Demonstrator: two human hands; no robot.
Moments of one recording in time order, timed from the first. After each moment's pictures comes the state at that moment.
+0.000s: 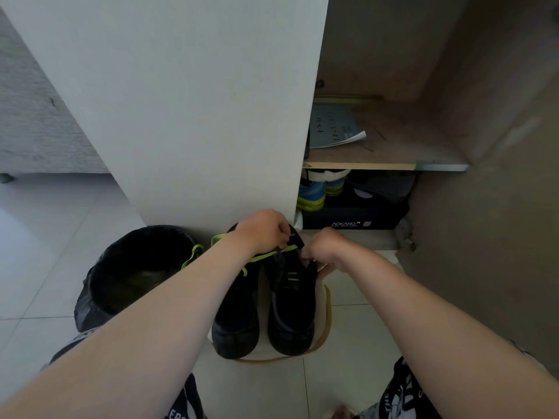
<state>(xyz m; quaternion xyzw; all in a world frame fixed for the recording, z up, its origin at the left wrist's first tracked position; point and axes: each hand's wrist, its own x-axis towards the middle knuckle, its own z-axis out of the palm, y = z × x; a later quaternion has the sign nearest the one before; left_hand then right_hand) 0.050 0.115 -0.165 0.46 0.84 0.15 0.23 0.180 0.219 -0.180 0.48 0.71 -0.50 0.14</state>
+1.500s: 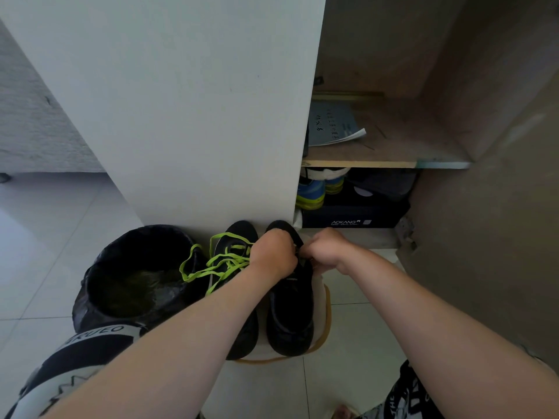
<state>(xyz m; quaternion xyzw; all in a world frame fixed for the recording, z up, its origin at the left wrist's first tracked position) 0.103 0.114 -0.195 0.40 0.89 0.14 0.16 0.186 0.220 -0.189 0.45 0.71 -0.53 0.08</state>
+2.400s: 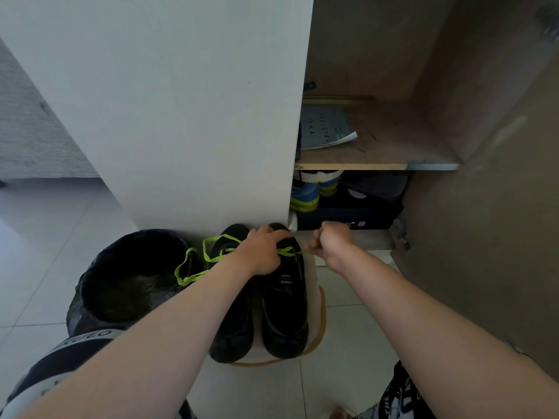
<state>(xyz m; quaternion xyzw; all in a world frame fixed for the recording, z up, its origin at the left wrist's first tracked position) 0.075 0.106 -0.188 0.46 0.84 0.09 0.27 0.180 0.229 -0.186 0.54 0.44 -0.69 -0.19</state>
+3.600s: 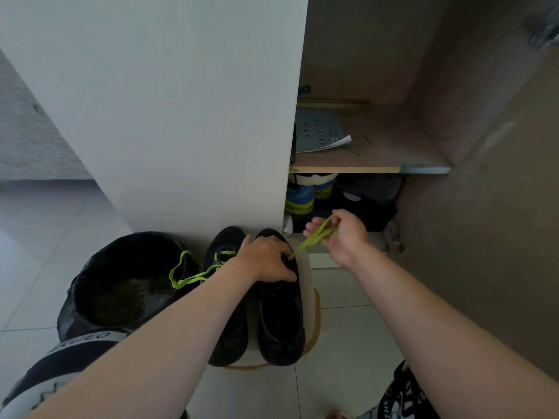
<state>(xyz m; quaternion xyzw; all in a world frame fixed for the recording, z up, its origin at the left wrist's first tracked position) 0.088 0.113 -0.185 0.51 0.82 0.01 0.25 0.203 0.241 -0.161 0.46 0.38 -0.77 -0.25</state>
